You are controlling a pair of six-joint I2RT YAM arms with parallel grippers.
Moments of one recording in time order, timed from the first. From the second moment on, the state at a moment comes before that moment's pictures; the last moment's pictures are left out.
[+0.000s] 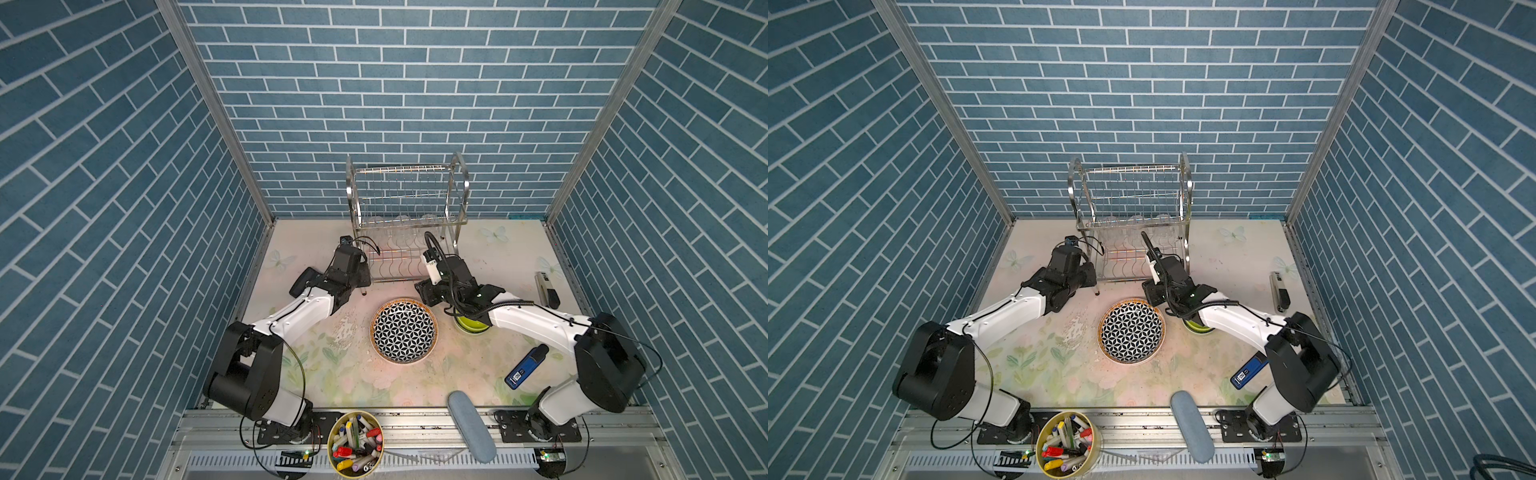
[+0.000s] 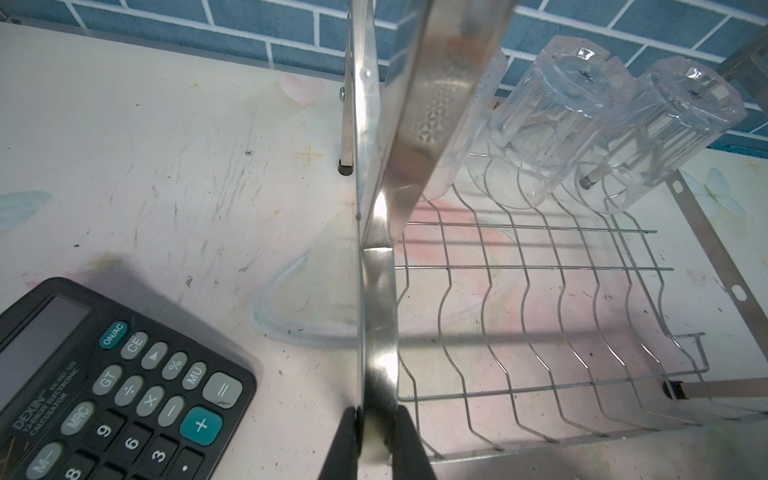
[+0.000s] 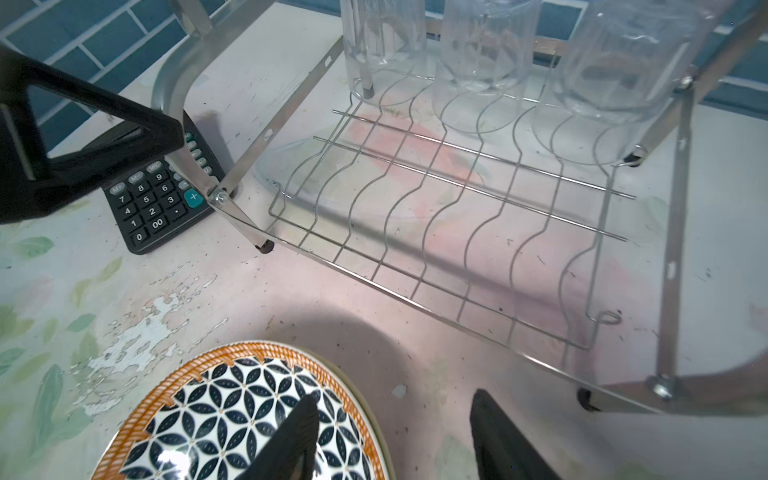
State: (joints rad) left arm -0.39 1.49 0.93 -0.12 -0.17 -0.40; right arm 0.80 1.58 1.00 -0.06 0.07 0.18
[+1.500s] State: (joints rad) left arm -0.39 1.51 0.93 -0.09 -0.17 -0.40; right arm 0.67 2.26 1.47 0.56 0.04 0.04
